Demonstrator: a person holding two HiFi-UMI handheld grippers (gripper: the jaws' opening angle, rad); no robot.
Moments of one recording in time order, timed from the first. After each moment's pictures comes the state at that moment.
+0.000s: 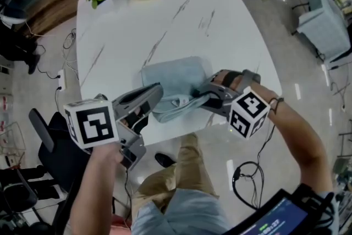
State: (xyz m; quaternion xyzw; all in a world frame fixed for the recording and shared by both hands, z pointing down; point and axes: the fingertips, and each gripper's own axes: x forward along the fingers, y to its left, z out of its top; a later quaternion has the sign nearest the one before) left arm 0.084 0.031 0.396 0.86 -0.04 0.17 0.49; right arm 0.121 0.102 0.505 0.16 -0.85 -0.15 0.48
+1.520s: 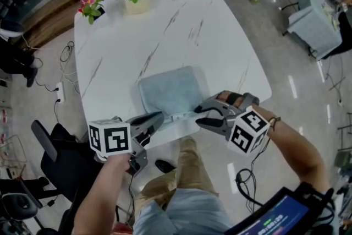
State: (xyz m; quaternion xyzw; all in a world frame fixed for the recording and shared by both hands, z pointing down) left arm 0.061 0.071 0.464 0.84 -0.02 0.25 0.47; right arm 0.112 0.141 0.474 0.24 -0.87 -0.08 0.42
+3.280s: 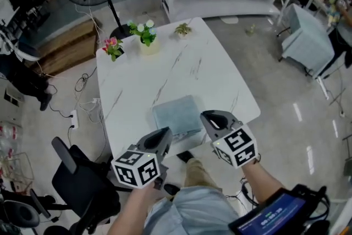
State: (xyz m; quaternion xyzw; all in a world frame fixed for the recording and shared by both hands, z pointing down) left arm 0.053 0.082 0.358 0.93 -0.13 0.17 0.30; right arm 0.159 0.111 0.359 0.66 -0.72 0.17 0.16
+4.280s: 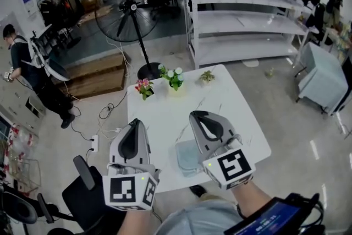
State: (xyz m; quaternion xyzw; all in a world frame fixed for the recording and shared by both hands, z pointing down) left arm -0.012 -0.016 0.106 0.92 -0.39 -0.03 -0.04; right arm 0.109 0.023 0.135 0.66 -0.74 -0.07 0.01
